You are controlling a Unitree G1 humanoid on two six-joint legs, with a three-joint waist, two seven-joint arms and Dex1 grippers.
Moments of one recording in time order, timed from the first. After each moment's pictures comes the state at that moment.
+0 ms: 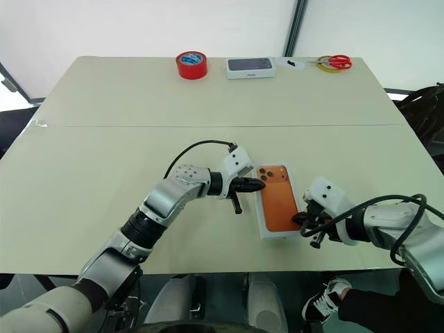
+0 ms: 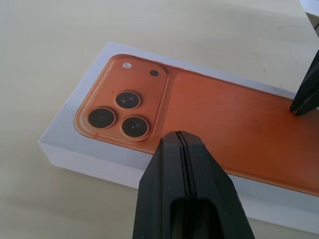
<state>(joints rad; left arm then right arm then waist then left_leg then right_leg) -0.68 0.11 -0.45 0.13 -0.15 0.63 -0.78 0.06 -1.08 -0.16 -0.62 0.54 0.95 0.82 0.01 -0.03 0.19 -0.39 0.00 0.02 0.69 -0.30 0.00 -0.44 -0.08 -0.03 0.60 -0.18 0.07</state>
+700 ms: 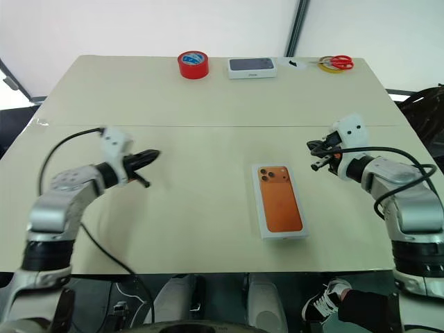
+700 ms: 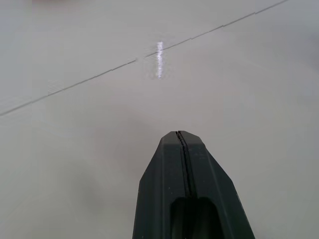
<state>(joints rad) -0.31 0.54 0.20 -0.16 -0.27 0.65 -0.65 -0.36 -0.78 -0.18 -0.09 0.39 0.65 0.63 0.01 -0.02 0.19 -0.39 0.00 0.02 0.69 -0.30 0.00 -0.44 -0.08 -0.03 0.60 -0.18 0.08</state>
